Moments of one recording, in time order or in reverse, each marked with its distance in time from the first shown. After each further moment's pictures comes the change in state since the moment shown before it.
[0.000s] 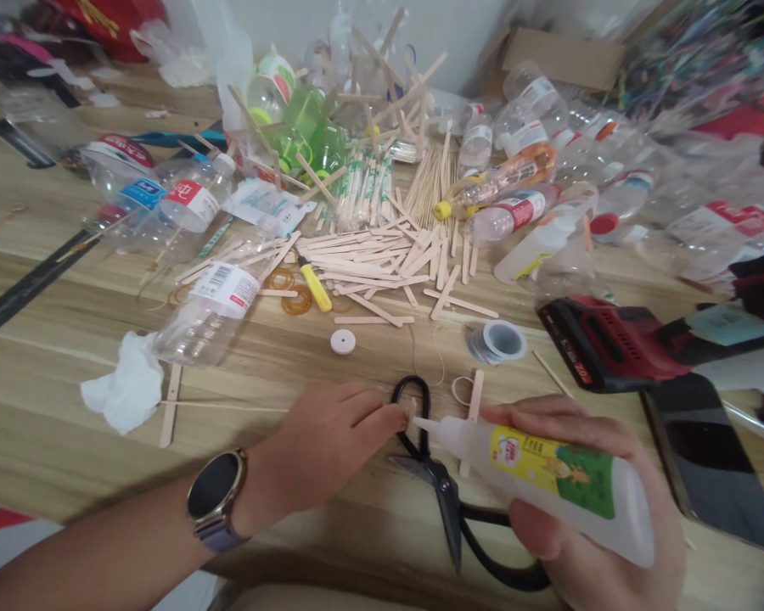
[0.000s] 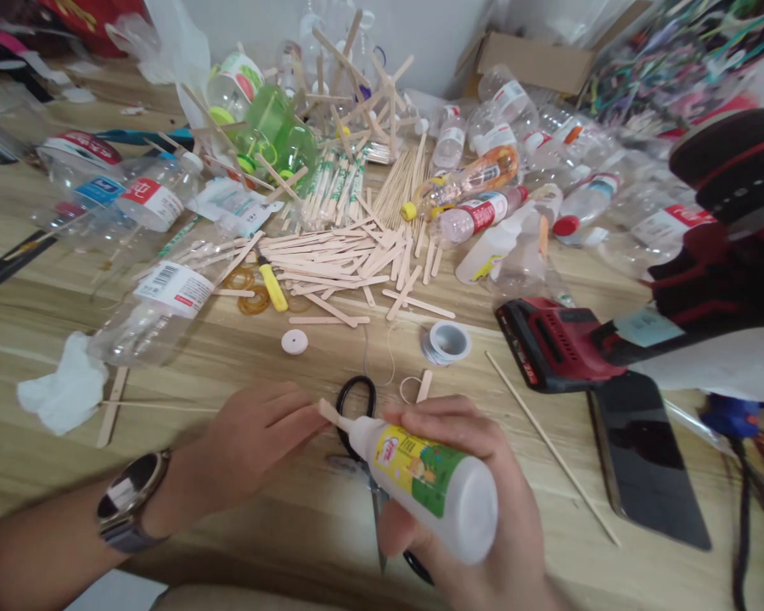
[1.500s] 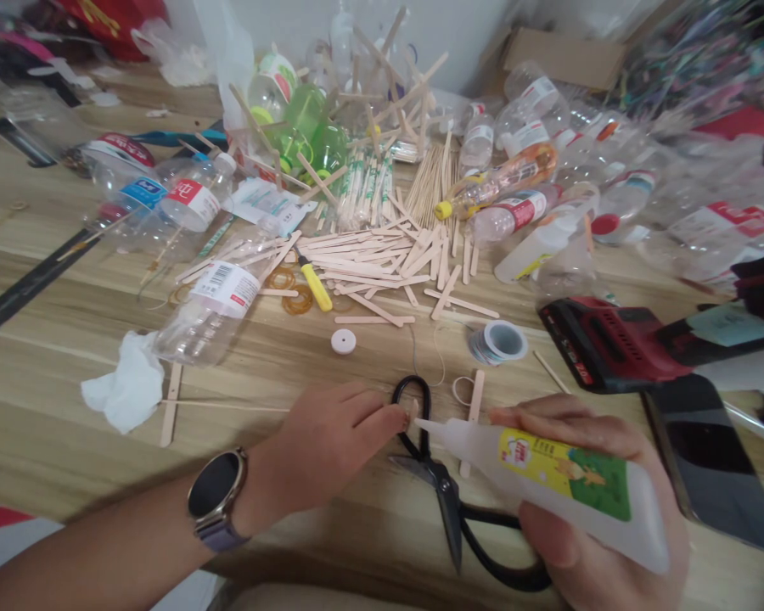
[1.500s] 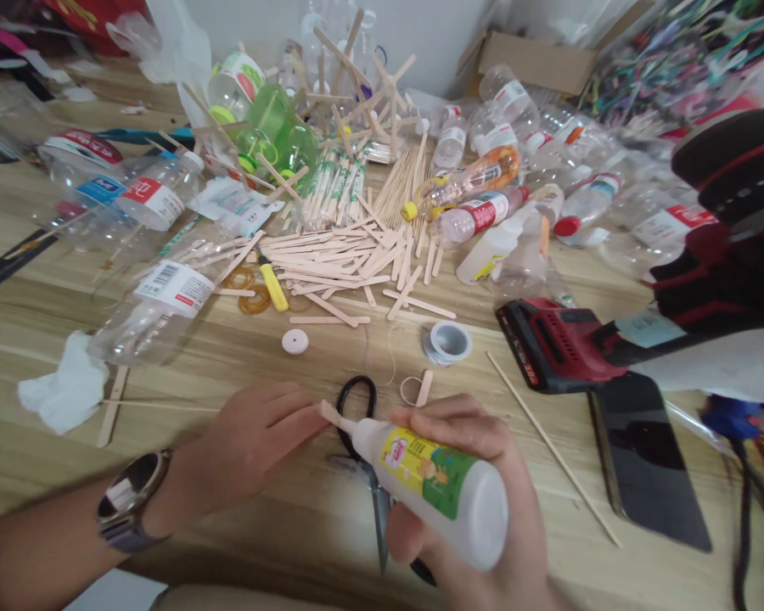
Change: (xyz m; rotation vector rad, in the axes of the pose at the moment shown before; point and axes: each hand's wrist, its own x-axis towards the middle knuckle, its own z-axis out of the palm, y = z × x) left_hand 0.001 0.001 -0.003 0.007 -0.052 -0.006; right_hand 0.002 -0.002 0.003 0.075 0.073 0.011
